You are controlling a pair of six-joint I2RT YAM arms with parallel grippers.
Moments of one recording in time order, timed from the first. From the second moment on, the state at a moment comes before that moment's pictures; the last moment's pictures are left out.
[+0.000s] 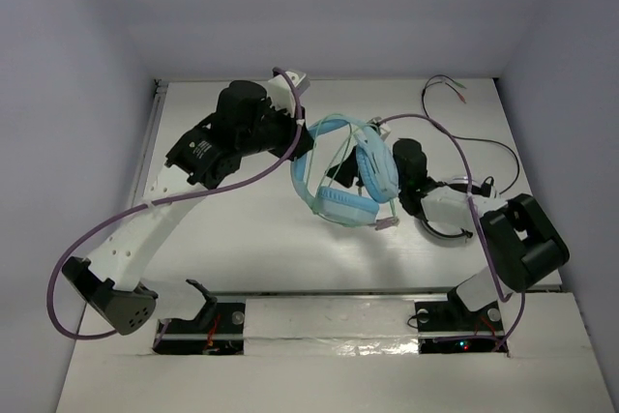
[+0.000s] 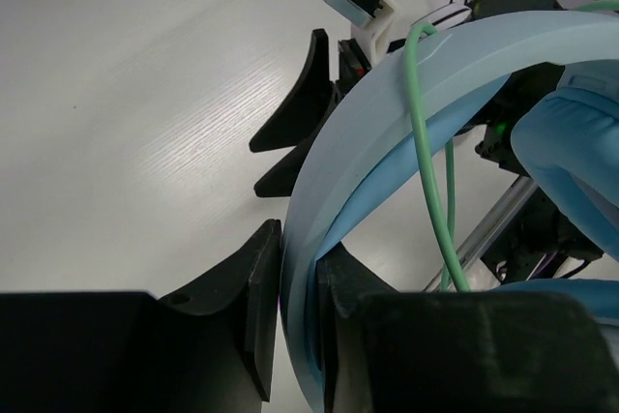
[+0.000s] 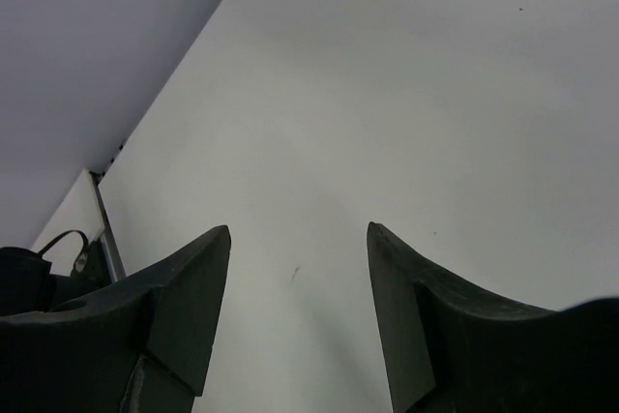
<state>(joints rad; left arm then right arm) -0.66 1.29 1.53 -0.69 0.22 -0.22 0.49 1.54 0.73 0.63 -0.51 0.53</state>
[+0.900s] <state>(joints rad) -0.59 1.30 1.56 -0.70 0.25 -0.25 0.47 1.31 0.76 0.27 0.16 0.61</state>
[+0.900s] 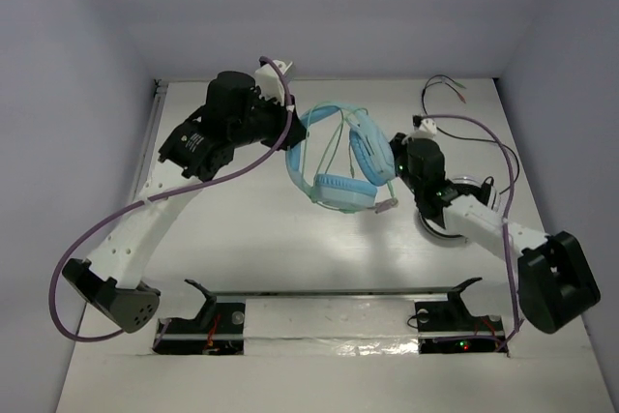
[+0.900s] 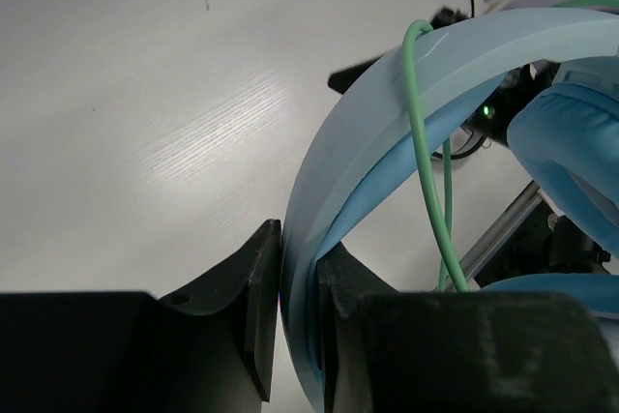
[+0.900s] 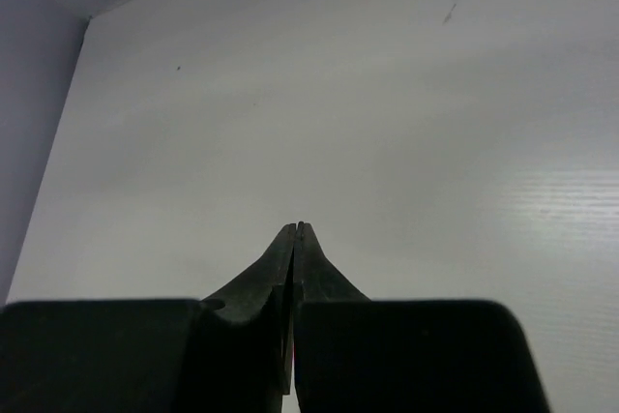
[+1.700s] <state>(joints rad) -0.56 1.35 1.63 -0.70 0.26 -0.27 0.47 1.07 0.60 0.48 -0.34 0.39</state>
